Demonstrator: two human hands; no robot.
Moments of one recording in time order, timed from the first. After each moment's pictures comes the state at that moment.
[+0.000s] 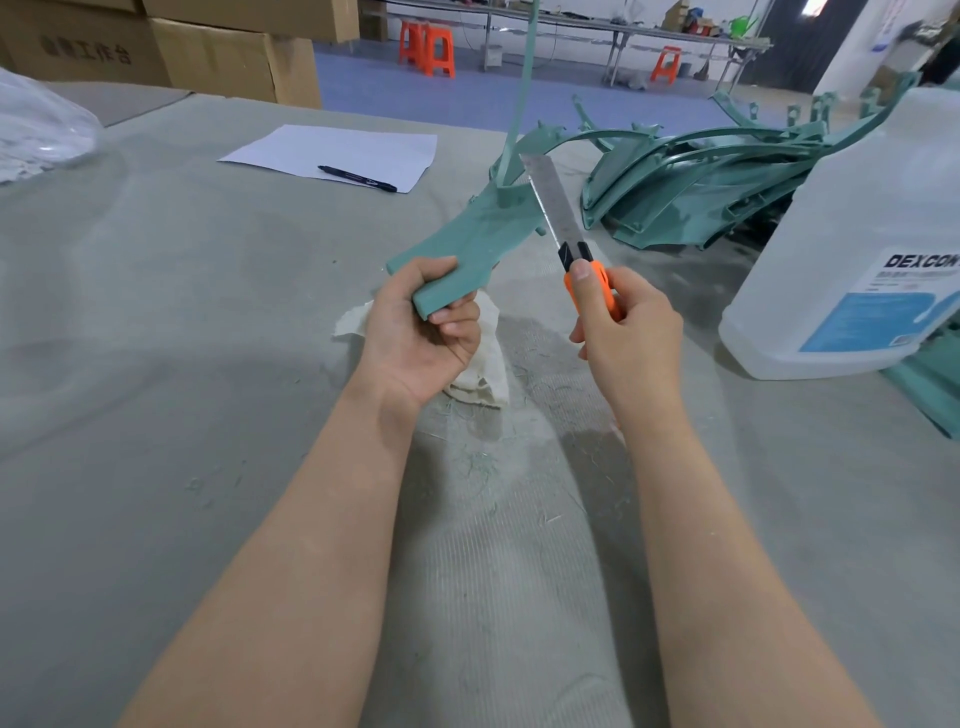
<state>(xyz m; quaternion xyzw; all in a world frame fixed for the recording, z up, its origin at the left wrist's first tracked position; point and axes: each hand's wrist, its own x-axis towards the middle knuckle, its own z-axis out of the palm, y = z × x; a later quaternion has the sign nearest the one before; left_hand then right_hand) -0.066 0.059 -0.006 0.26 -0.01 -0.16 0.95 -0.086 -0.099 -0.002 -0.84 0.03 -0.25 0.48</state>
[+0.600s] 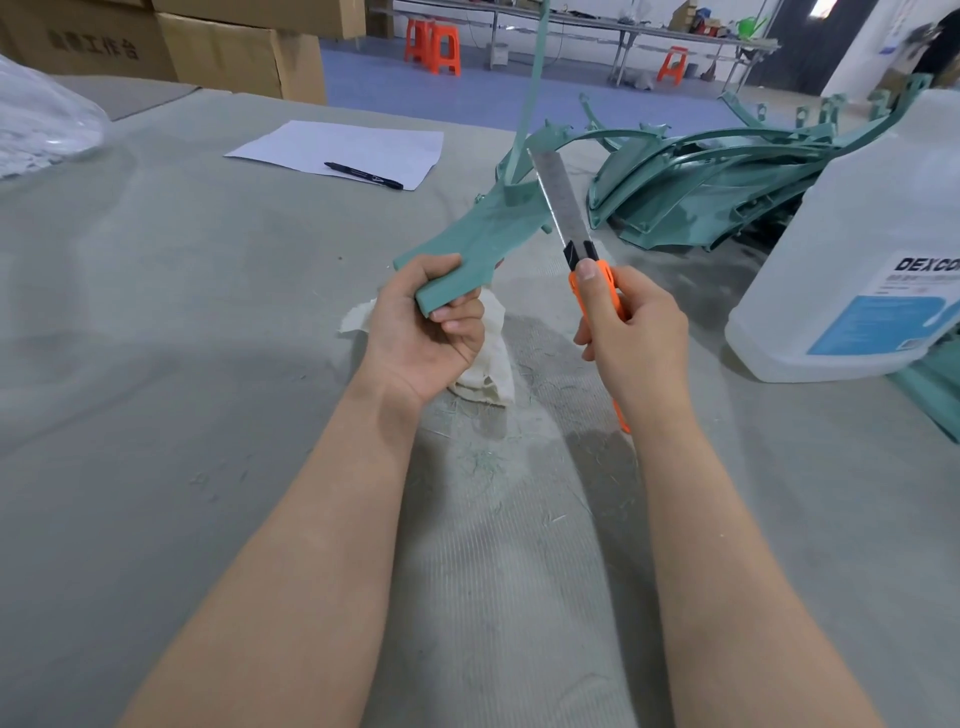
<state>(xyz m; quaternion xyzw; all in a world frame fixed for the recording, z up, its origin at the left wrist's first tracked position) -0.067 0.061 -0.006 0.25 -0.01 -0.17 0.95 -0.082 -0.105 -0.007 -0.84 0.00 -0.25 0.49</state>
